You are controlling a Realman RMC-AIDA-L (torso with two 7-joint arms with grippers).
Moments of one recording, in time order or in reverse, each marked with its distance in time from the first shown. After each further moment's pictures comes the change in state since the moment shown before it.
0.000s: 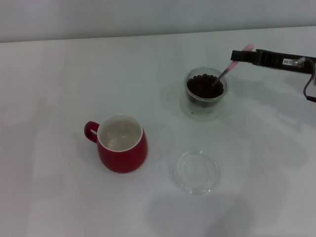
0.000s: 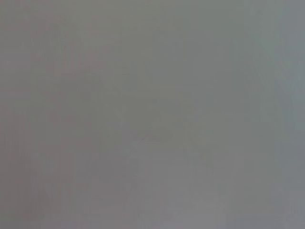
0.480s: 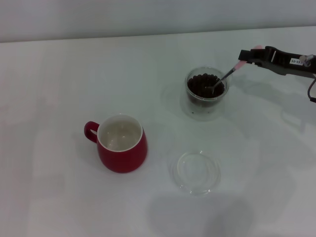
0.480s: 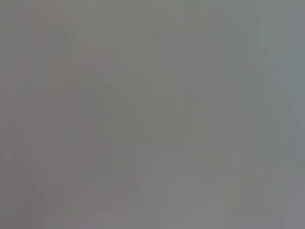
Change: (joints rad) left arm -0.003 0.002 0.000 -0.003 0.000 0.002 0.001; right arm 0.028 -0.026 0.063 0.114 0.015 0.007 0.093
